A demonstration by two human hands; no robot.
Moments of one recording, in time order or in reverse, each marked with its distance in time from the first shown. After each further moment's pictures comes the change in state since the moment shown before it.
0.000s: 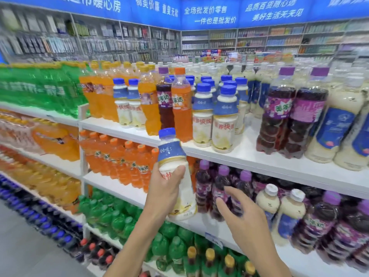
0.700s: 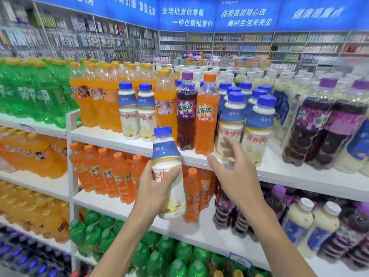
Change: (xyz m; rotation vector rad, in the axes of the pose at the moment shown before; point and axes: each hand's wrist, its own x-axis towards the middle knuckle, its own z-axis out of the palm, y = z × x) left_hand 0.097 -0.004 -0.102 -0.120 -0.122 -0.028; right_hand 0.094 -0.136 0.080 0.070 0.241 -0.211
